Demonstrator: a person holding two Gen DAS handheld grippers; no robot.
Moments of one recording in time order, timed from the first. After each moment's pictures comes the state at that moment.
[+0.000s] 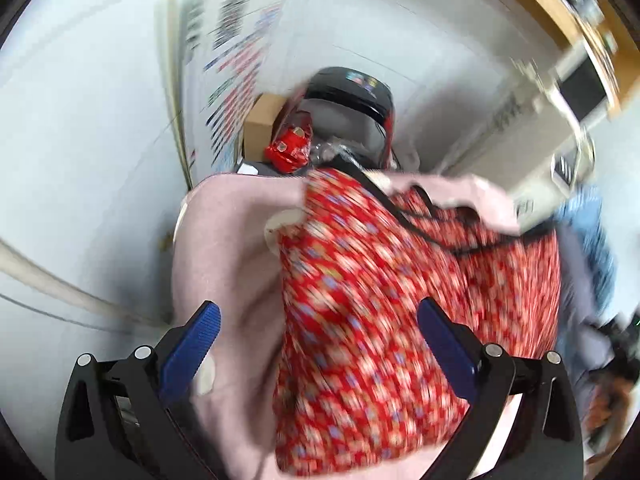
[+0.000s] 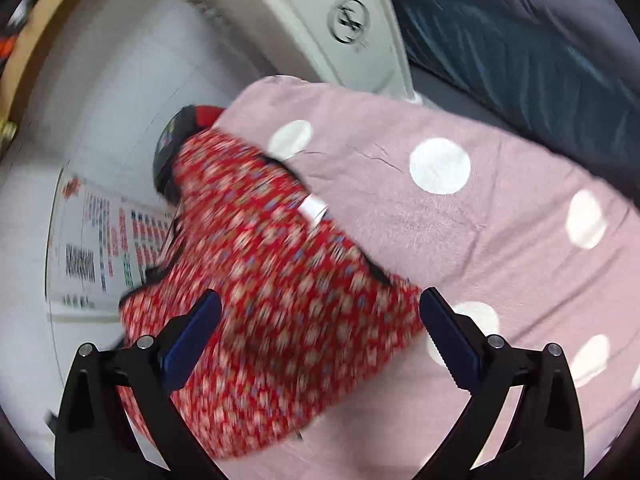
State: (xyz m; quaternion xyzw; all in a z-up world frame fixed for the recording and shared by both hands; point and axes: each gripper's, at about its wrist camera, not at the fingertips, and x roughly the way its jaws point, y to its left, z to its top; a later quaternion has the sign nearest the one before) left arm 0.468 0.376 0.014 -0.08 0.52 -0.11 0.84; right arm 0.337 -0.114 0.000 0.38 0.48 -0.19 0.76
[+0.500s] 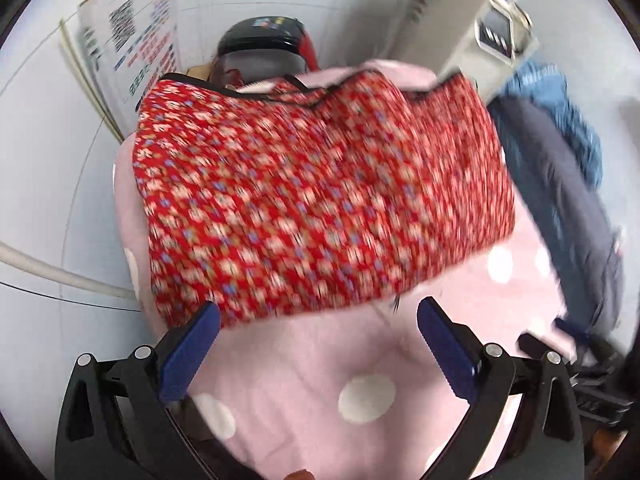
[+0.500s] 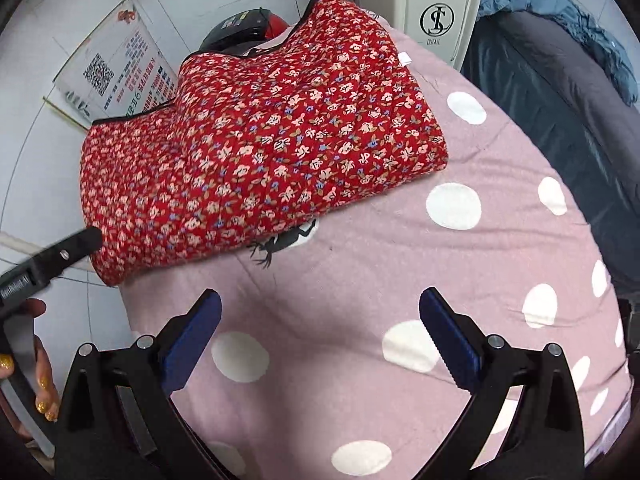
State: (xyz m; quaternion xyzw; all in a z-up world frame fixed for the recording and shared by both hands) left arm 0.350 0.260 0.016 0.05 0.58 -0.19 0.79; right arm 0.243 0.047 0.013 0.17 0.57 -0.11 0.79
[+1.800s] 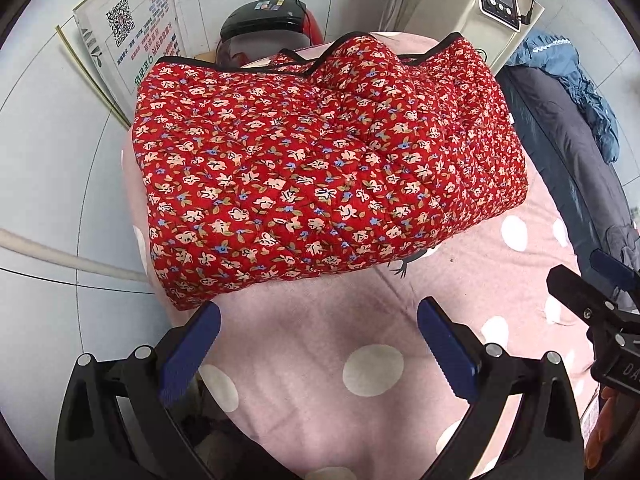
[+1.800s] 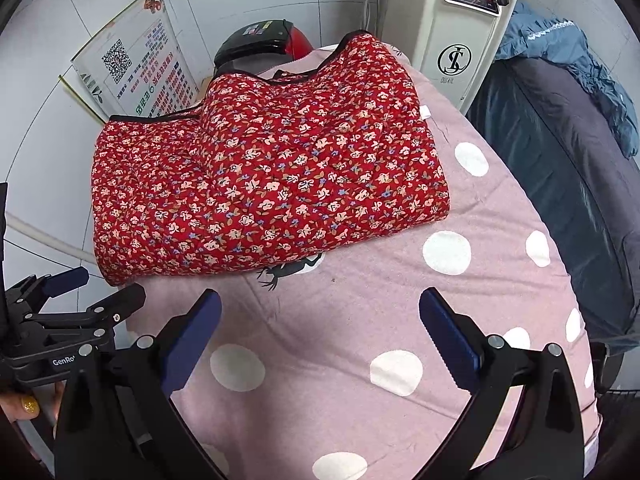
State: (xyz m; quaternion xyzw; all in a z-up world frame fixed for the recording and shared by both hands) left arm 0.331 0.249 0.014 0.08 0.60 -0.17 0.78; right arm 0.254 0.064 0.051 0.11 0.56 -0.10 0.81
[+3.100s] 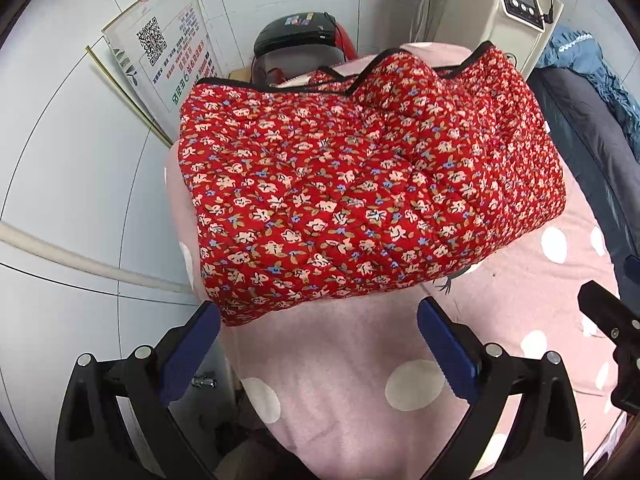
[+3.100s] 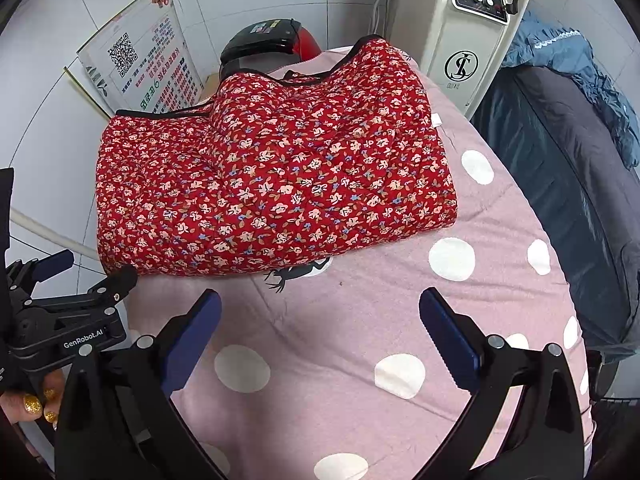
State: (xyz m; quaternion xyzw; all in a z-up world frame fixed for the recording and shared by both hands) left arm 0.335 0.256 0.021 0.12 0.57 -0.10 0.81; right arm 0.260 0.073 0.051 0.10 0.57 -0.10 0.81
